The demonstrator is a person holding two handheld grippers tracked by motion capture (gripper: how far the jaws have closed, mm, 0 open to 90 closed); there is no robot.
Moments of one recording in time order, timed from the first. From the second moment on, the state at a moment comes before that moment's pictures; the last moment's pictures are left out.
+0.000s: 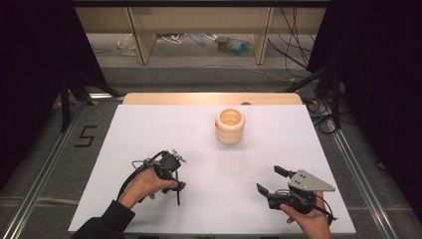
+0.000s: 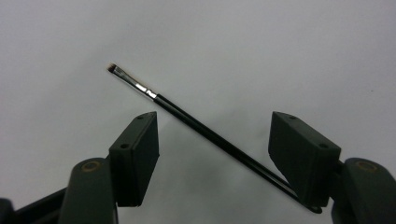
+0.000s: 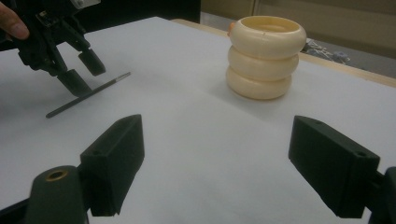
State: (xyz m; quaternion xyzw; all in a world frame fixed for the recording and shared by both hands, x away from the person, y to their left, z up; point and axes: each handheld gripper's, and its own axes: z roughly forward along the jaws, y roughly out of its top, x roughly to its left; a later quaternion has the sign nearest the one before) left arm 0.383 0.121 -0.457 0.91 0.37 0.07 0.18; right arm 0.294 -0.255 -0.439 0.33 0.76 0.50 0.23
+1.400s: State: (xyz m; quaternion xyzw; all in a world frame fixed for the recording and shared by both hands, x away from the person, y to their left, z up) left arm 0.396 0.123 -0.462 0.93 0.33 0.04 0.14; right arm 0.295 -0.251 -0.441 0.32 0.76 0.51 0.24
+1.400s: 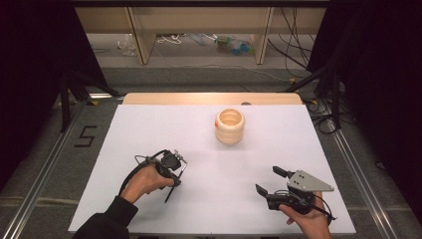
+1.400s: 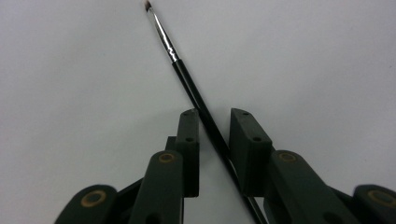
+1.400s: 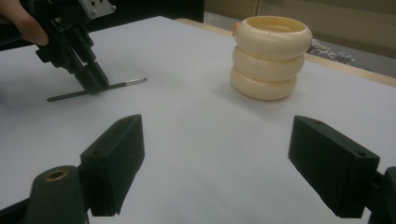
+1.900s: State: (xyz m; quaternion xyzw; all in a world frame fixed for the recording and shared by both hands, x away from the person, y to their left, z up) left arm 0.398 0.118 -0.461 0.94 0.31 0.04 0.12; right arm 0.297 -0.250 -0.442 0.32 0.76 0.51 0.24
